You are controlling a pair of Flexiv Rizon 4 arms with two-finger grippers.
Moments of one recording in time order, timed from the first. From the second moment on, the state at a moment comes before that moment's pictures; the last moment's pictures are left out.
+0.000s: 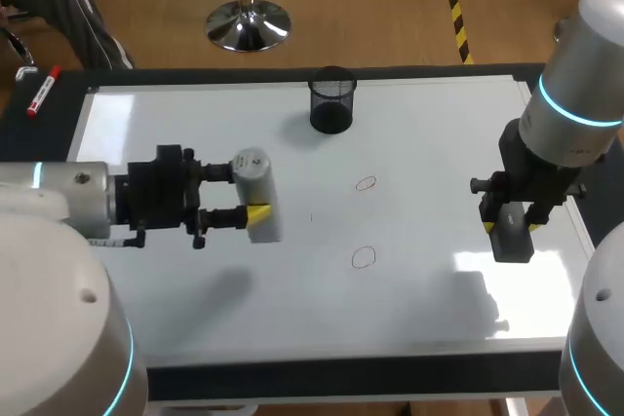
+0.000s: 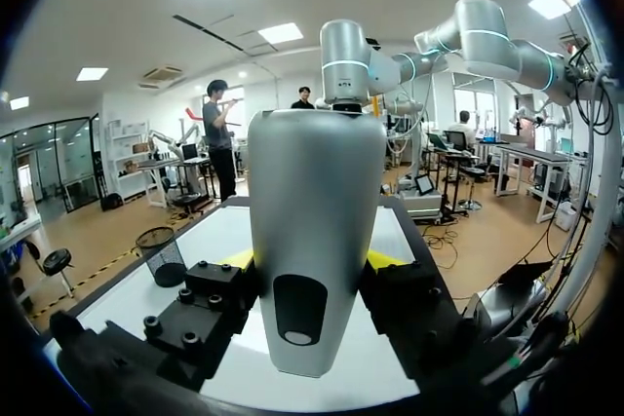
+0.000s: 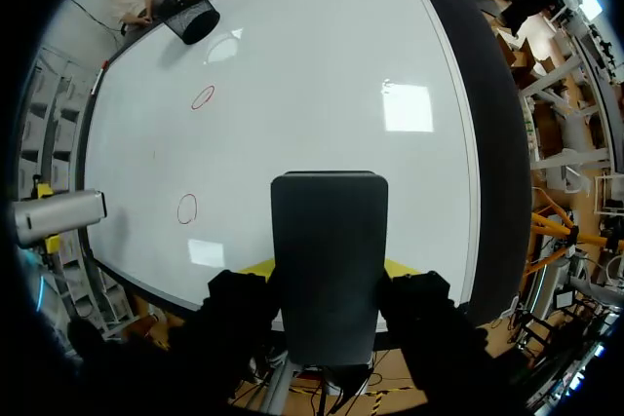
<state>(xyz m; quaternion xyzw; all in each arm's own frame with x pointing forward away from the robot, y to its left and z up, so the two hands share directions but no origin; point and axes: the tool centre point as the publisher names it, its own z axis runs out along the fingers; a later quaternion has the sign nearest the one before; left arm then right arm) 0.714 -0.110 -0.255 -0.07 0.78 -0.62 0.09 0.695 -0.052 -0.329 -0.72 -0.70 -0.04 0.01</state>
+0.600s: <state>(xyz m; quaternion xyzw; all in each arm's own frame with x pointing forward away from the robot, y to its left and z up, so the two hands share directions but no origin) 0.701 -0.068 -0.254 -0.08 0.77 -0.62 0.09 0.695 -0.052 -0.329 -0.72 -0.70 -0.04 0.01</state>
